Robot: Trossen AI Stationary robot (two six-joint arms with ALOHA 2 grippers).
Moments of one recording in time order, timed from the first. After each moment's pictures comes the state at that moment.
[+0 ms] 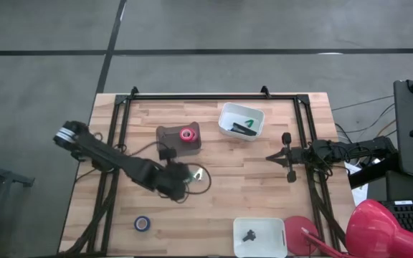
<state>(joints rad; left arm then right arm) -0.42 1.52 1.17 -0.79 -0.57 -0.47 0.16 0.10 0.05 -0.08 0.13 -0.08</state>
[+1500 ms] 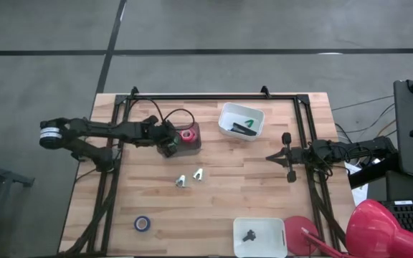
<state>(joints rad) 0.21 1.28 0.72 -0.50 -0.39 -0.26 0.16 0.10 0.05 -0.08 0.13 -0.08</state>
